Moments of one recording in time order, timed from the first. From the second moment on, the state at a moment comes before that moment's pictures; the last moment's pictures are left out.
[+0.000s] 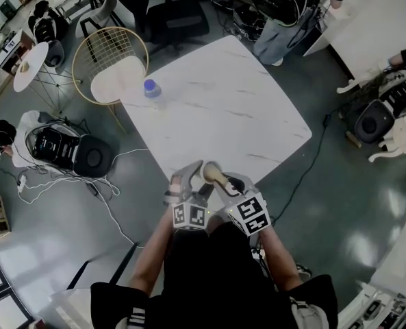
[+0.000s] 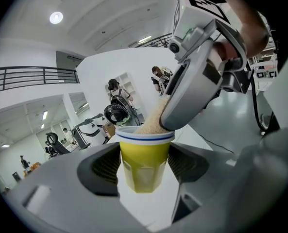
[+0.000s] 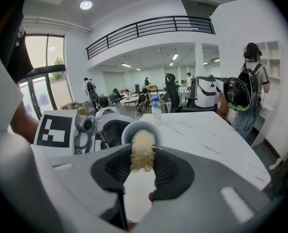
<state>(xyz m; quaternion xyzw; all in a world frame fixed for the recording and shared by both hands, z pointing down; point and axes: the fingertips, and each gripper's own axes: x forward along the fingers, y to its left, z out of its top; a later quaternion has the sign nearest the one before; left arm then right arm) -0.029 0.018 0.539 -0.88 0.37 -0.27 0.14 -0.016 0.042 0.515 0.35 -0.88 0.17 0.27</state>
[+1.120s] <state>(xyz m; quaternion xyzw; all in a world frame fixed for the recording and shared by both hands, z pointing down) -0.028 0.017 0.536 -0.87 0.38 -0.27 0.14 -0.015 0.044 0.512 0.35 -0.88 0.17 0.27</state>
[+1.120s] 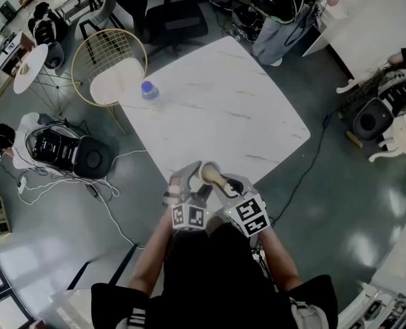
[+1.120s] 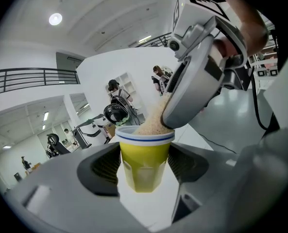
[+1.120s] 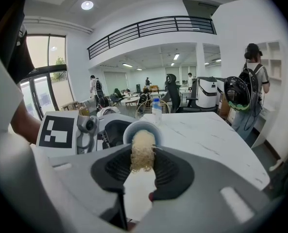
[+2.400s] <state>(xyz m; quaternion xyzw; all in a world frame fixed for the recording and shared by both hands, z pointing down) -0.016 0.009 0.544 -0.88 0.38 -0.26 0.12 0.006 0.031 0.514 0.35 -0.88 0.18 0.27</state>
